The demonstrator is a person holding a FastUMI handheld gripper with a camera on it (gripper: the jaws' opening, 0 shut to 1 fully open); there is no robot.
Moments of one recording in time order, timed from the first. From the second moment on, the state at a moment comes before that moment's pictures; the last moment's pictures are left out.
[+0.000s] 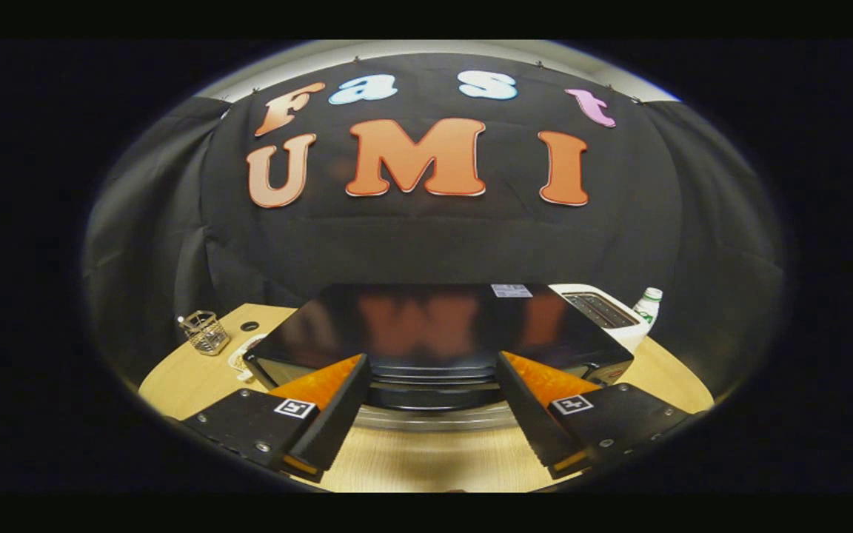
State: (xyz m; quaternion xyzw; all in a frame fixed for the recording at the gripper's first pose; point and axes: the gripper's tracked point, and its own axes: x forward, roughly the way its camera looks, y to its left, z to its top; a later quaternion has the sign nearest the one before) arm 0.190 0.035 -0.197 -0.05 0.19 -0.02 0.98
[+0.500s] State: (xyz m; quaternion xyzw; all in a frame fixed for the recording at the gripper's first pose) arm 0.168 0.037 -0.199 -0.05 0.21 -0.02 0.98
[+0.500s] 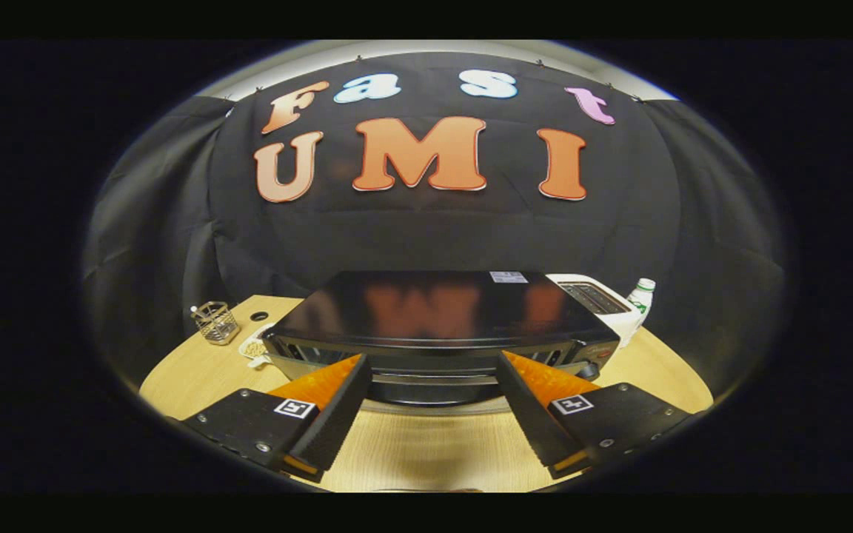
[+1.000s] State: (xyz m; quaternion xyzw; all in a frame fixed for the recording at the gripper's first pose) arm 0.161 0.036 -0.211 -0.02 0.22 0.00 0.98
